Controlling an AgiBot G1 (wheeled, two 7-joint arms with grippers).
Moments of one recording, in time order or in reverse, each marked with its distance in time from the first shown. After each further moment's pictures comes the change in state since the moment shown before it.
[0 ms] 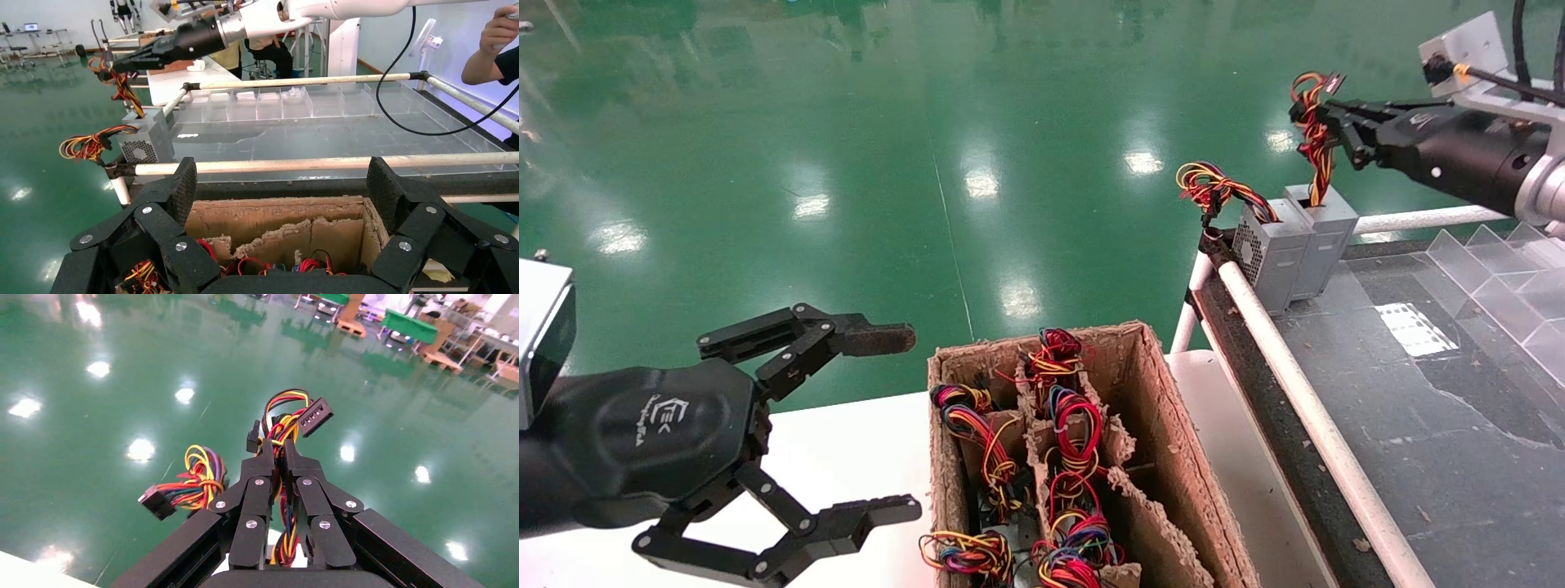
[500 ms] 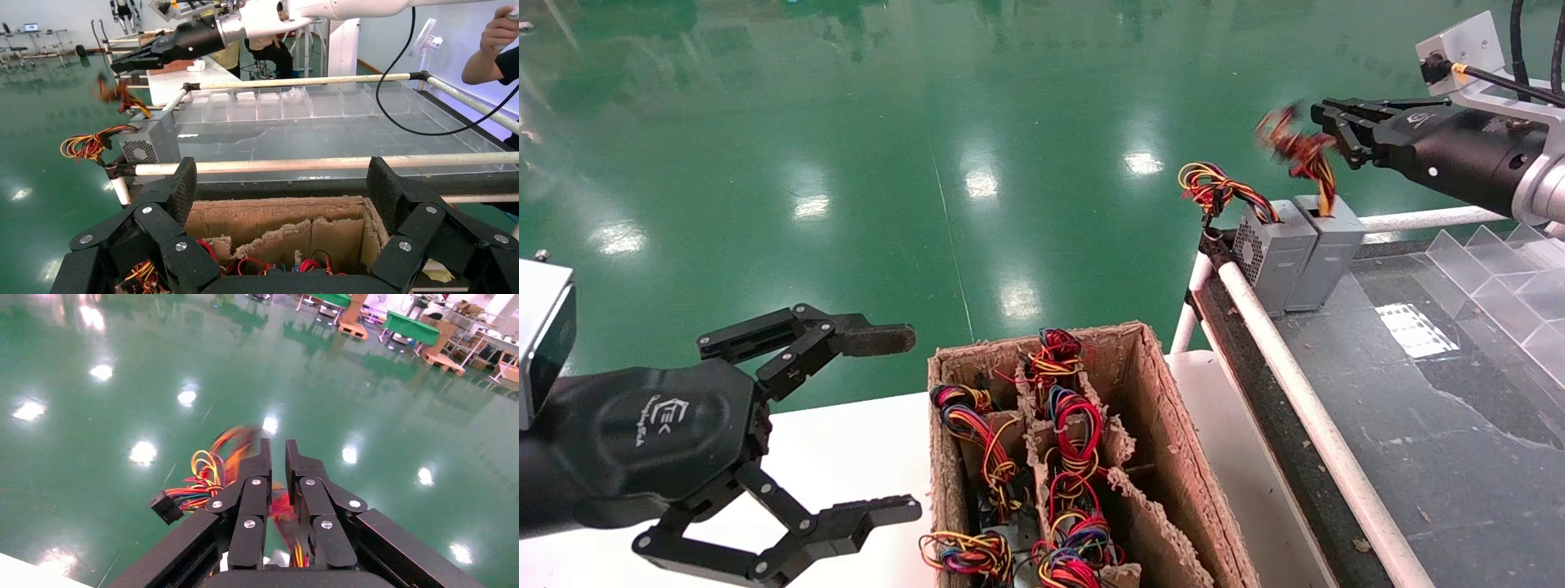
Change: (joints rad) left arm 0.000 0.000 0.000 0.000 0.000 0.000 0.000; right arm -0.006 -0.001 -0.003 0.004 -0.004 -0.009 0.015
